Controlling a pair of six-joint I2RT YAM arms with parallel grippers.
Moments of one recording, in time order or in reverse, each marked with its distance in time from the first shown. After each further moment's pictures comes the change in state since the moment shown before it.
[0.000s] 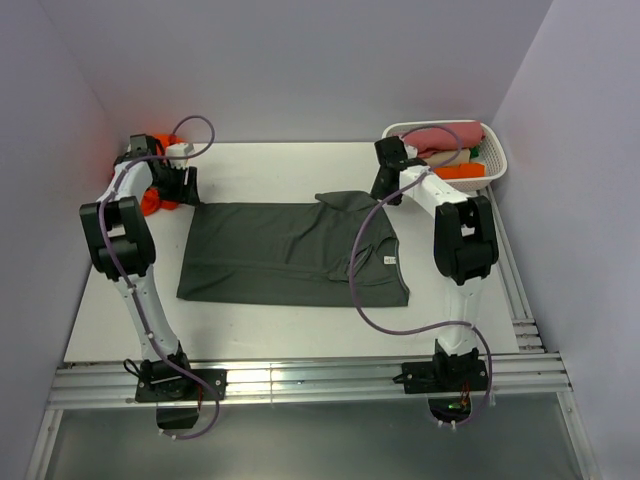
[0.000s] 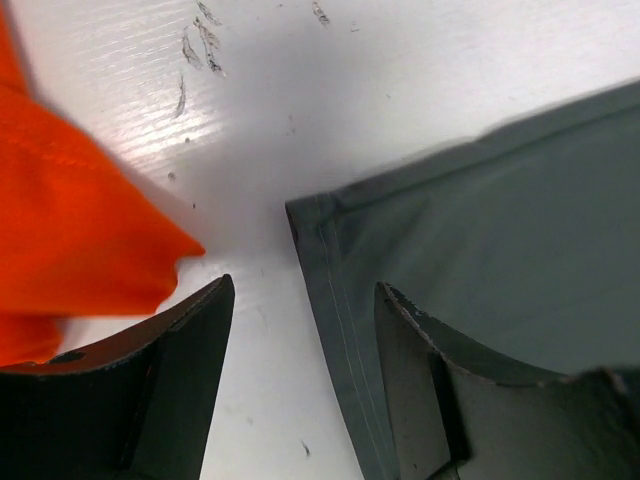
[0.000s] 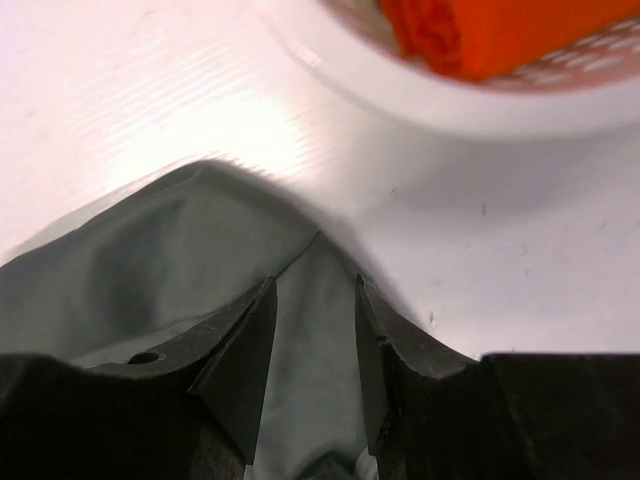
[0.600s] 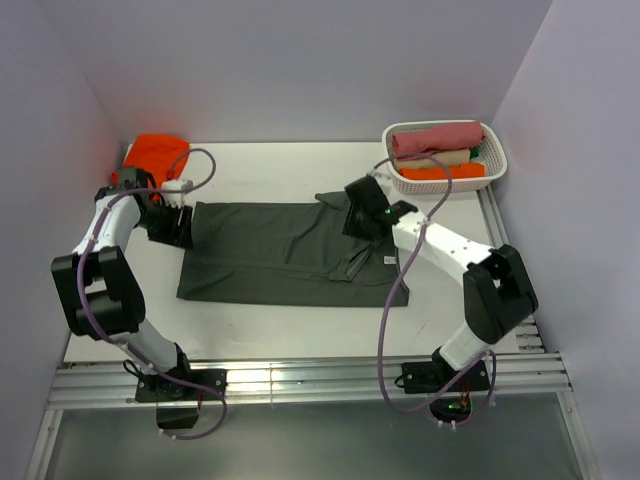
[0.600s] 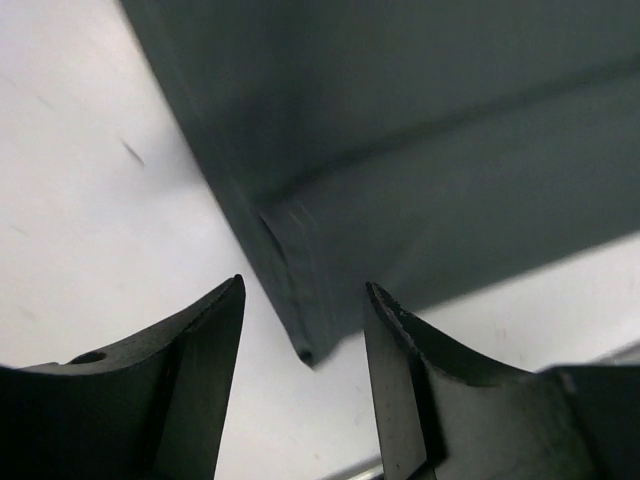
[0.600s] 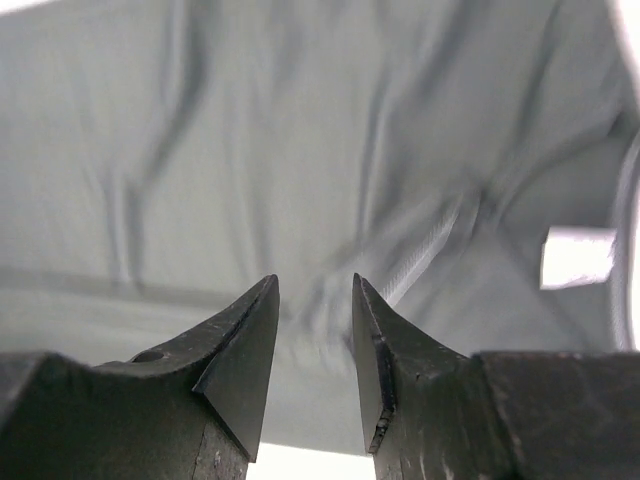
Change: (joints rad) left arm 0.019 -0.557 -0.579 -0.205 -0.032 0.127; right arm 0.334 -0.479 -0.509 0.108 -0.002 0.153
